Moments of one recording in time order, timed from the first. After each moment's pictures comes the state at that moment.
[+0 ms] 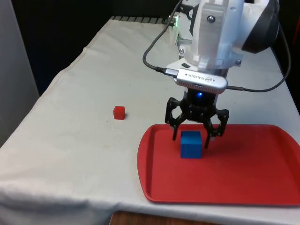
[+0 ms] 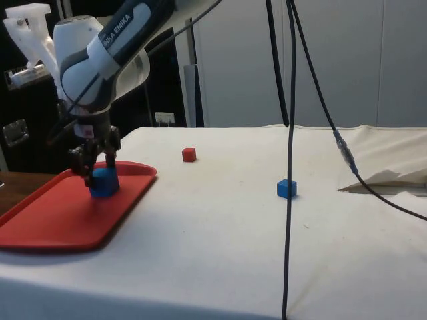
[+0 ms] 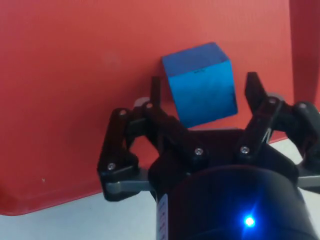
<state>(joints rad) 0.43 0.97 -0.50 -1.36 0.35 2.38 0.02</state>
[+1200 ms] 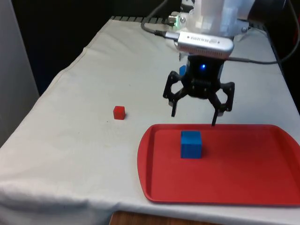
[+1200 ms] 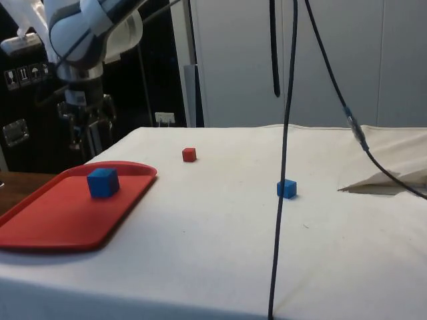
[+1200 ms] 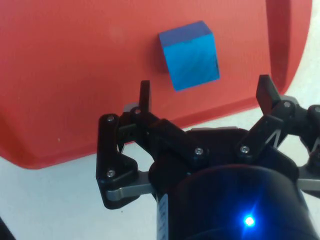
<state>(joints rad) 0.44 0.87 -0.52 -1.36 0.32 2.27 0.01</state>
